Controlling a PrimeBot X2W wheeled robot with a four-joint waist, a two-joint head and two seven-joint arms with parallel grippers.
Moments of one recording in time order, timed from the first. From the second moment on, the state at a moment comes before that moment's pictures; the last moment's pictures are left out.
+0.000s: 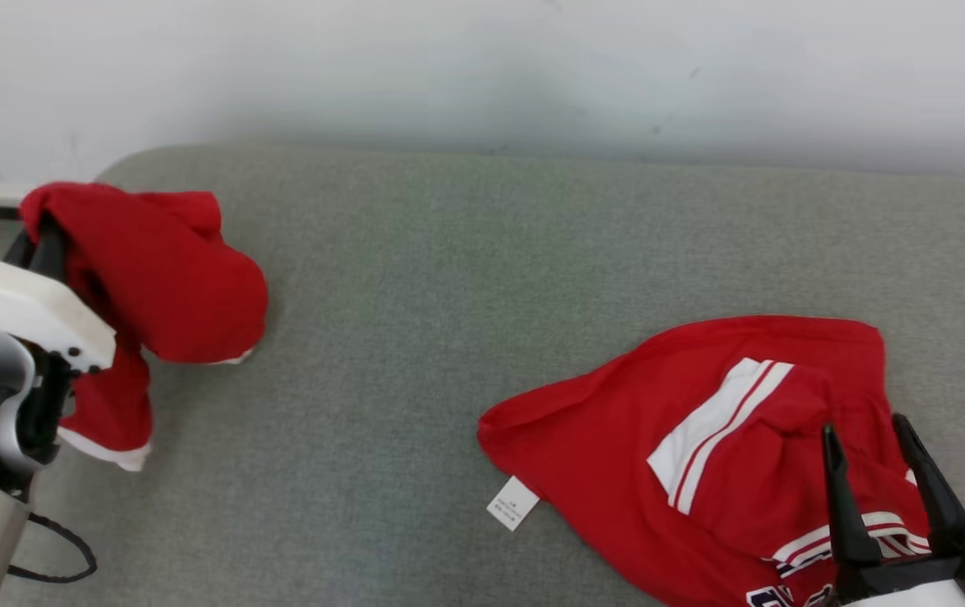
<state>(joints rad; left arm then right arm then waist) -0.65 0.63 -0.40 0.34 -0.82 0.20 0.00 -0.03 -0.08 0.01 0.10 0.16 0.13 -0.26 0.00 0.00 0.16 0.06</state>
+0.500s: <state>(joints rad) -0.68 0.57 -0.38 0.64 -0.84 0.20 -0.08 -0.06 -0.12 0.02 0.10 0.16 0.13 -0.26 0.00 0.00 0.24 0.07</state>
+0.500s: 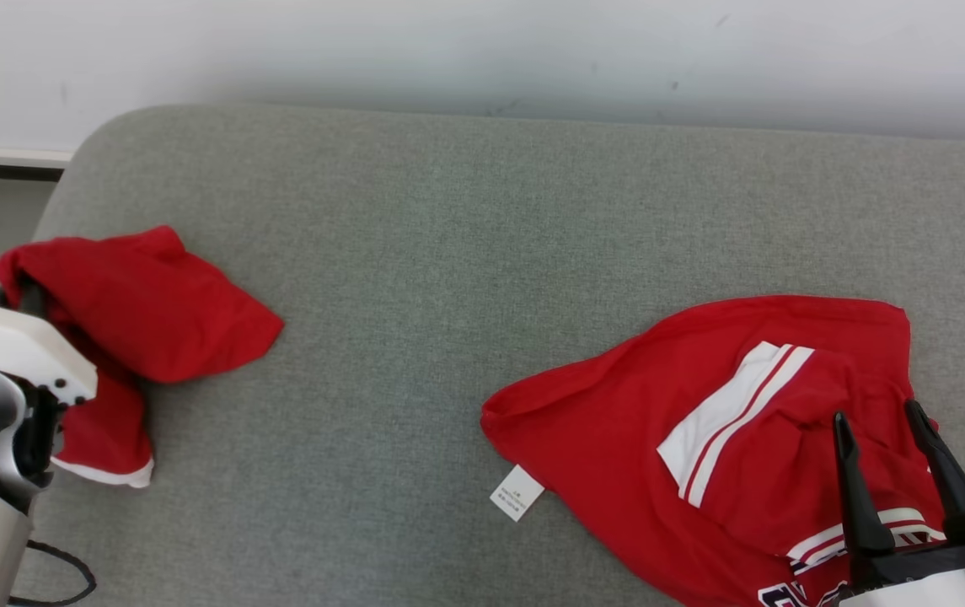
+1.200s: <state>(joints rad) -0.47 0.56 -0.47 0.26 -0.75 0.29 -0.20 0.01 -0.08 0.03 0.08 0.18 0.13 -0.26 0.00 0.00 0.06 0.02</state>
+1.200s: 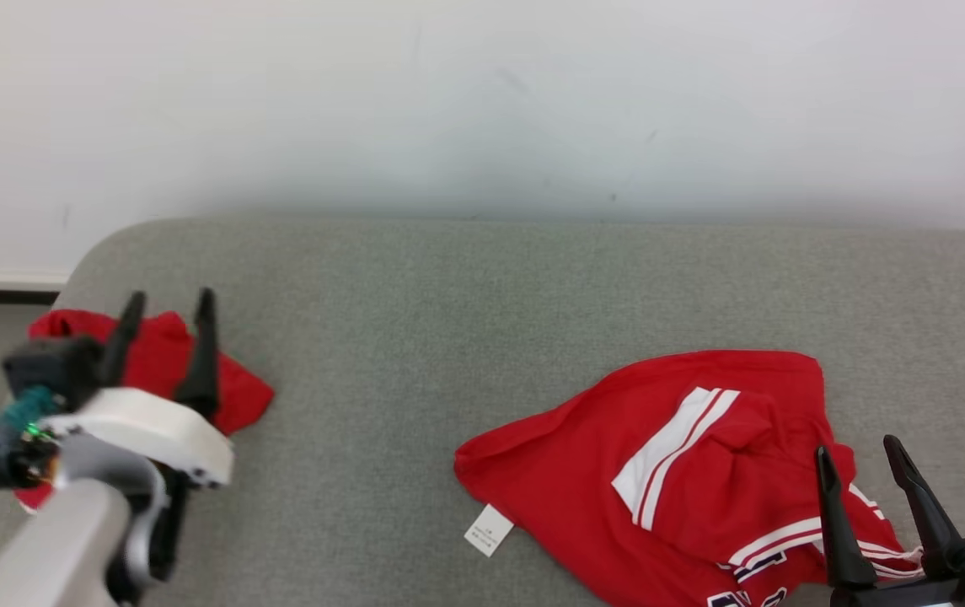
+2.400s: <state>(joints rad) 0.19 0.19 -0.18 0.01 -0.31 0.09 -0.26 0.10 -0.10 0.00 0.15 0.17 0.13 -0.26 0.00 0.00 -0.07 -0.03</state>
